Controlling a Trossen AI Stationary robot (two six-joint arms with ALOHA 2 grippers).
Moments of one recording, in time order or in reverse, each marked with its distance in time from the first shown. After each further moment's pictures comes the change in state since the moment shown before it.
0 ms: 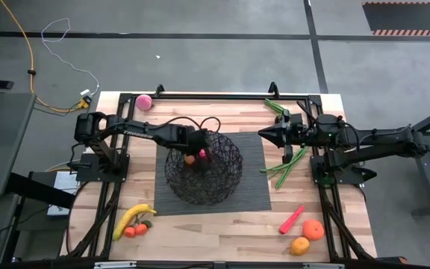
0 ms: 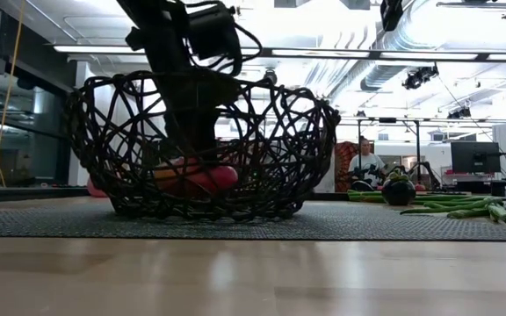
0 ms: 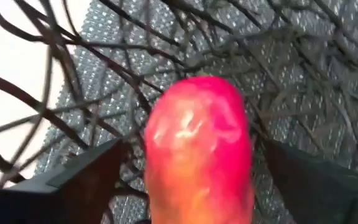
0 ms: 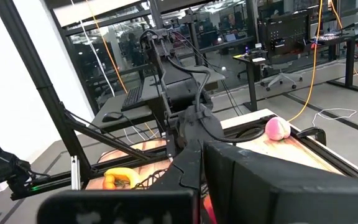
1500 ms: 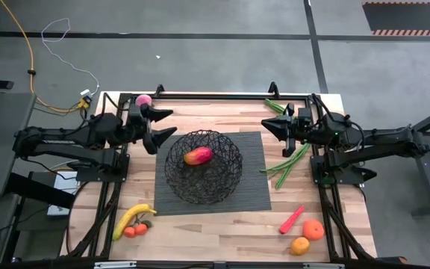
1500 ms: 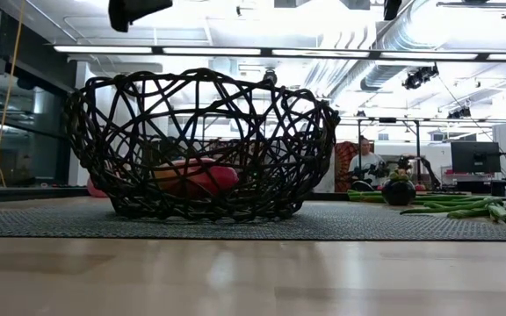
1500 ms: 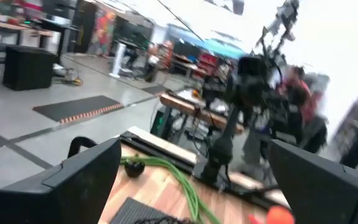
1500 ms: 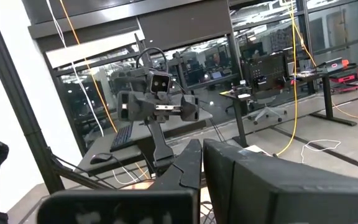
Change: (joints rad) left arm -0.086 -1.001 -0.450 0.699 -0.170 -0.086; right arm 0.000 0.000 0.000 0.157 0.095 -0.011
